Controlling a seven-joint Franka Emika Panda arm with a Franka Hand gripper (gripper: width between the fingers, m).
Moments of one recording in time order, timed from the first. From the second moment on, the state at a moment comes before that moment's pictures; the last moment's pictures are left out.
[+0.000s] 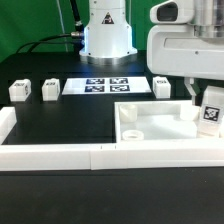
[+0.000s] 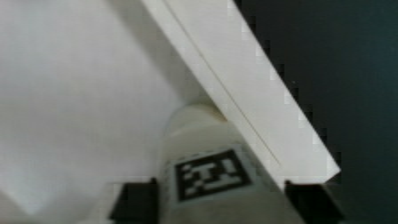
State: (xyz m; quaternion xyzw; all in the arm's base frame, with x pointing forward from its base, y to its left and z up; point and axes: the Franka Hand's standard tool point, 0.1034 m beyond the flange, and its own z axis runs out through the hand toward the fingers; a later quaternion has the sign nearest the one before) arm 0.625 0.124 0.069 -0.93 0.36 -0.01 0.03
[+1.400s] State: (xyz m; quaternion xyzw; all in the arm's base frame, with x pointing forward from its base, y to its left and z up) arm 0.628 0.121 0.067 -0.83 0.54 0.01 0.09
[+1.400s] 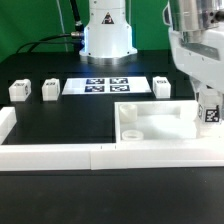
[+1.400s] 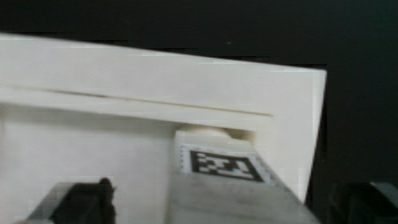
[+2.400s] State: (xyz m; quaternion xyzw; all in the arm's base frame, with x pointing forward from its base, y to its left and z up) arm 0.635 0.117 0.070 -0.99 0.08 -0.05 0.06
